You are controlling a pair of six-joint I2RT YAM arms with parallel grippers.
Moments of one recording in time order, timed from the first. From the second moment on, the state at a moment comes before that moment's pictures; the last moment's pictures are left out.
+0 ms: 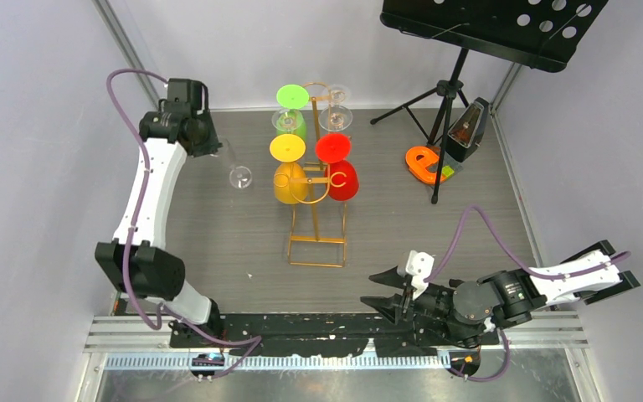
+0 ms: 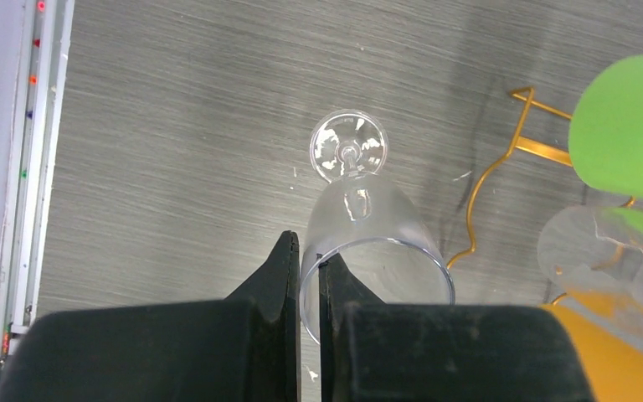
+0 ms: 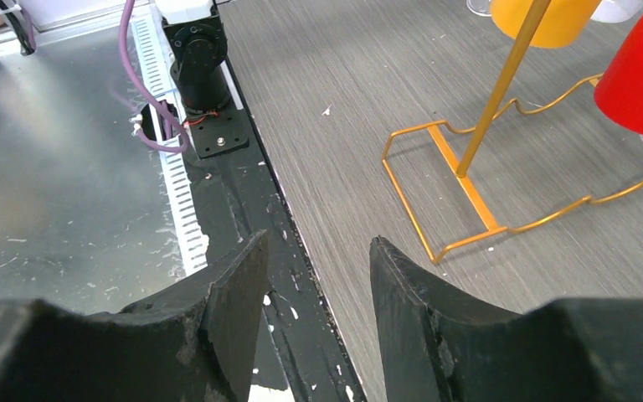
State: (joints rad) left arm -0.09 1.54 1.73 -1.03 -0.15 -0.30; right arm 1.84 0.50 0.68 -0.40 0.65 0.18
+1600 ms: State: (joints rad) left arm -0.02 1.95 2.06 -1.17 -0.17 -0.26; right arm 1.84 0.37 0.60 -0.40 0.68 0.20
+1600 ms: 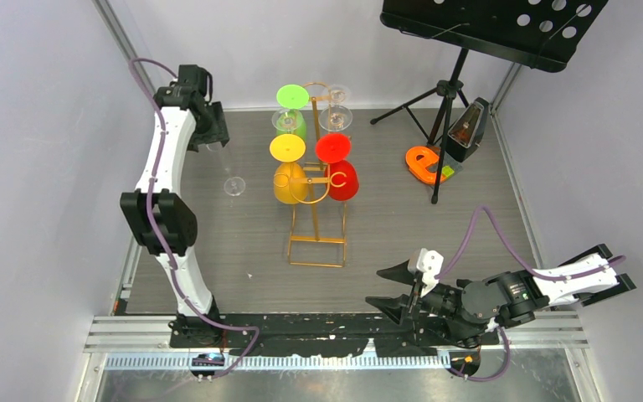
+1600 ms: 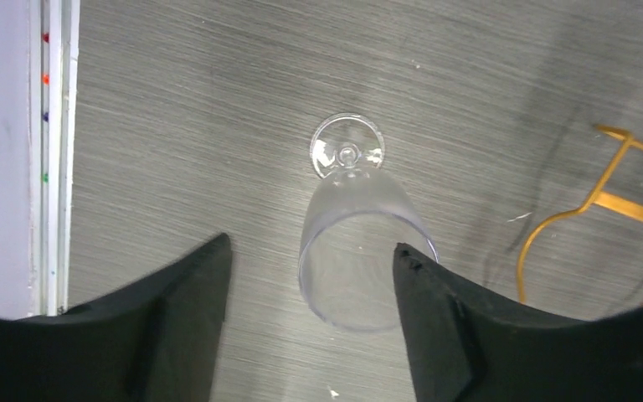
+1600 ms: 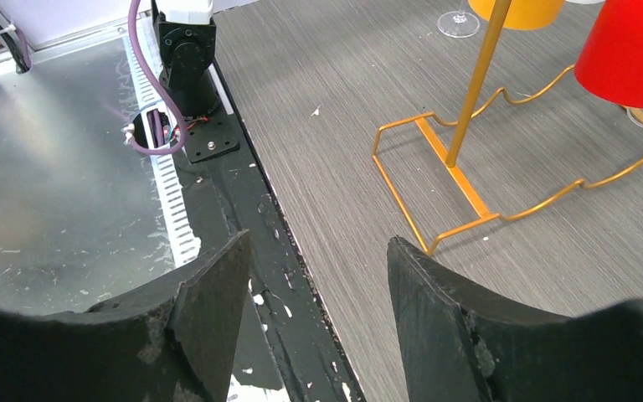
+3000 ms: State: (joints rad) left arm -0.16 1.16 1.57 -0.88 0.50 -0.45; right arm 1.66 0.47 0.73 -0.66 0.95 0.43
